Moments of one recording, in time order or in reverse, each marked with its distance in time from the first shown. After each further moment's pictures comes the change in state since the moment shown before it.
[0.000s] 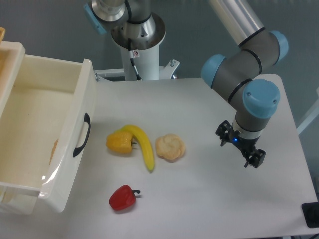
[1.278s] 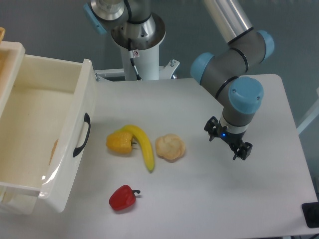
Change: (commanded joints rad) arm -0.024 0.115 -0.207 0.081 -0.006 -0.152
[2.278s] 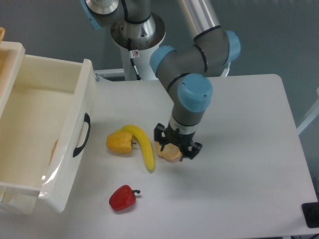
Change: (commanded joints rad) arm -0.204 0.040 -0.040 -0.122 -0.179 -0.491
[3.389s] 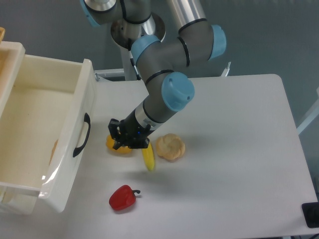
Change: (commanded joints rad) arm -0.060 0.055 0.014 -0.154 -0.428 -0.218
